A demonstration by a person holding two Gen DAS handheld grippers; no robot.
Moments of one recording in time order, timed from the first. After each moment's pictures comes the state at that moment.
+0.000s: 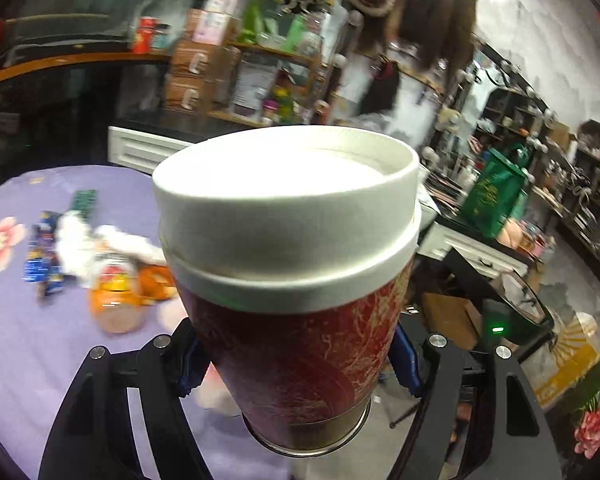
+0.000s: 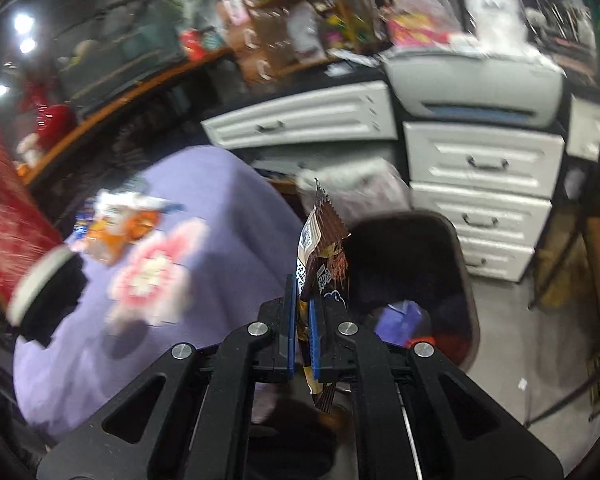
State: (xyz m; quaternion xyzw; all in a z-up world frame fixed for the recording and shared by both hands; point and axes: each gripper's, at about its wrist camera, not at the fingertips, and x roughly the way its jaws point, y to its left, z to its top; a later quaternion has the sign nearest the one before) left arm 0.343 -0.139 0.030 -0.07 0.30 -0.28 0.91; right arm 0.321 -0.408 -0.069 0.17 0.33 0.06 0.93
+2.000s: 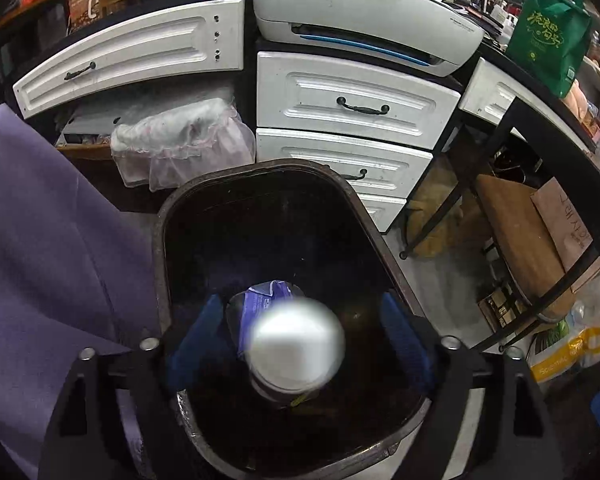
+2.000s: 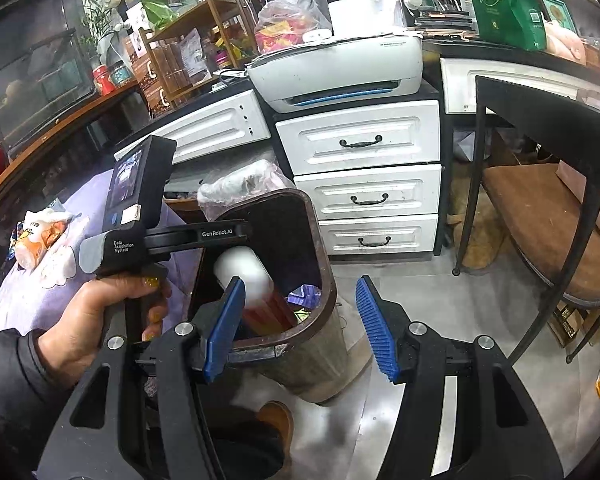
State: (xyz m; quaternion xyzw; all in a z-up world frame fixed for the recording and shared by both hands) left arm 0.445 -0.378 -0.172 0.09 0.45 -0.27 0.84; right arm 0.222 -0.499 -0.117 0.19 0.30 -0.10 0.93
